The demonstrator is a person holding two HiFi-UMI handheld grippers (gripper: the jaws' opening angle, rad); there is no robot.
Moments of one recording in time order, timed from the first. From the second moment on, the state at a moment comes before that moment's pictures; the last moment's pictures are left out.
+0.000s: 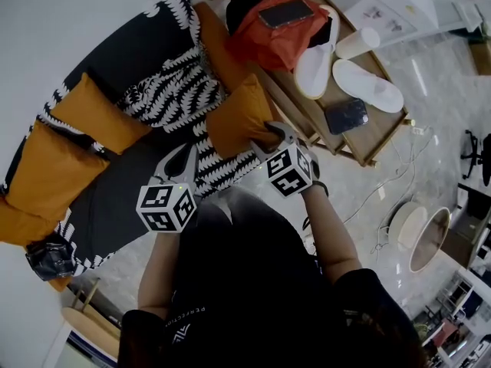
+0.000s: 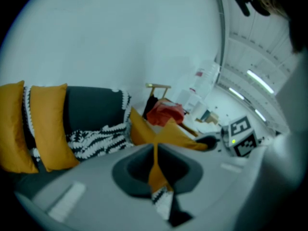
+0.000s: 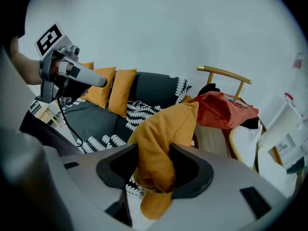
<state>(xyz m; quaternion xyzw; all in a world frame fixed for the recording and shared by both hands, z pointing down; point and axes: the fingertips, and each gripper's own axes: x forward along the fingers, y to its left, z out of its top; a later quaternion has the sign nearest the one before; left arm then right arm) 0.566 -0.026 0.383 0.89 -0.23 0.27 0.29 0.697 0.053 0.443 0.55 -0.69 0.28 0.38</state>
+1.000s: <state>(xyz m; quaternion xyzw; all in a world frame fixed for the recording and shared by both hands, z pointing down) 0.569 -0.031 0.366 0.90 -0.21 0.25 0.27 0.711 0.067 0.416 0.60 -0.66 0.28 0.36</state>
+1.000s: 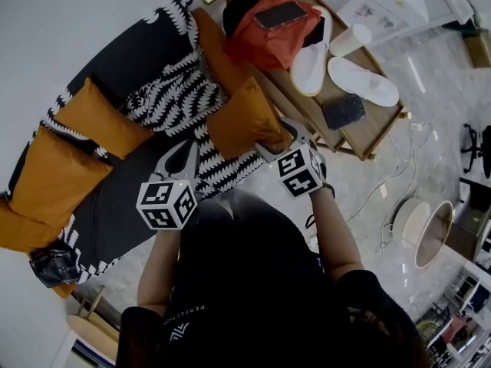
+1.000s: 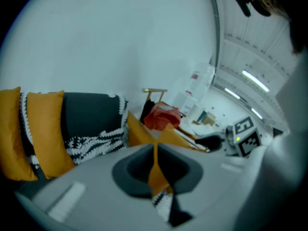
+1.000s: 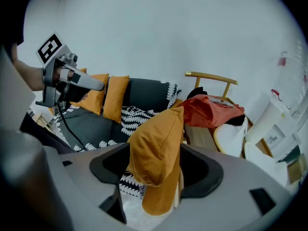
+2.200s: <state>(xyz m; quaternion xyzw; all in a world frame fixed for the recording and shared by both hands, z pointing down) 0.553 -0.026 0.336 0.91 -0.23 0.21 0.26 0.686 0.064 0.339 0.68 -0.66 0.23 0.24</state>
